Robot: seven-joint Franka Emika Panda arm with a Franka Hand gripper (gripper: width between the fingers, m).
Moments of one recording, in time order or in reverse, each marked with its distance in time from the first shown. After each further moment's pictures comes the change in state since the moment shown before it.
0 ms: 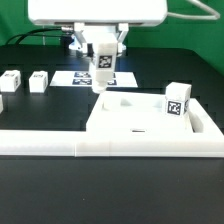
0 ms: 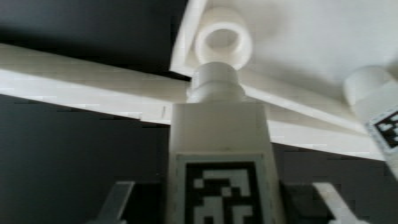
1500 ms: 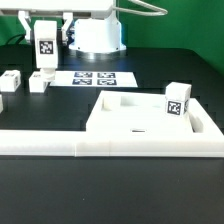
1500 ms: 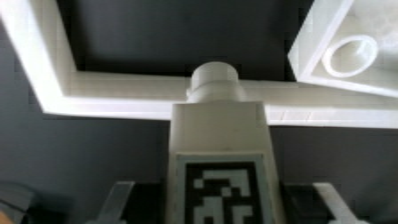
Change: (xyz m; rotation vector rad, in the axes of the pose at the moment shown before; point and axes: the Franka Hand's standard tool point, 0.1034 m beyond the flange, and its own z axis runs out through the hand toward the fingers) arm -0.041 0.069 -0.019 -0.045 0.101 0.168
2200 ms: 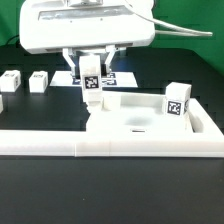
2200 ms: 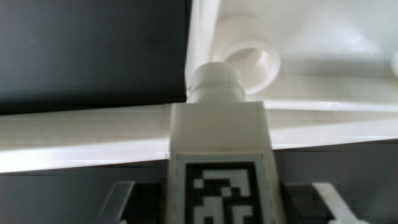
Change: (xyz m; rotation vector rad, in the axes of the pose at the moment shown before) arm 0.003 -0.067 0.051 0.055 -0.008 0.101
